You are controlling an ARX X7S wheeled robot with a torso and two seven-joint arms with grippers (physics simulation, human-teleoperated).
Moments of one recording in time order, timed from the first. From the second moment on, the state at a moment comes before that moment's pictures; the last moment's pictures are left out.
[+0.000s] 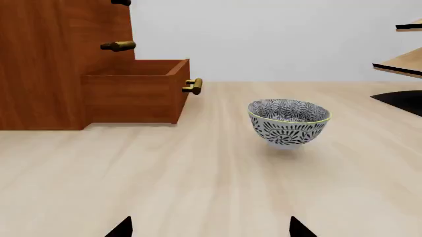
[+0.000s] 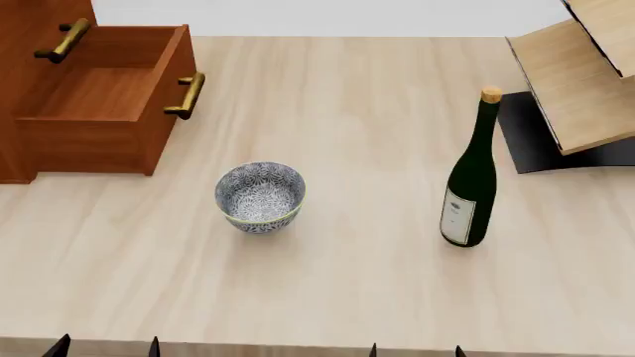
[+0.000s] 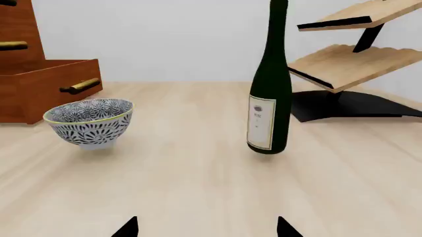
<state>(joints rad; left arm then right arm) 0.00 0.00 0.00 0.00 0.00 0.00 0.00 0.00 0.00 0.00 0.00 0.00 0.00 0.00</state>
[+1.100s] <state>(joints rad) 0.00 -0.09 0.11 0.00 -0.10 0.01 -0.07 0.01 0.09 -0.14 0.00 0.00 0.03 0.14</state>
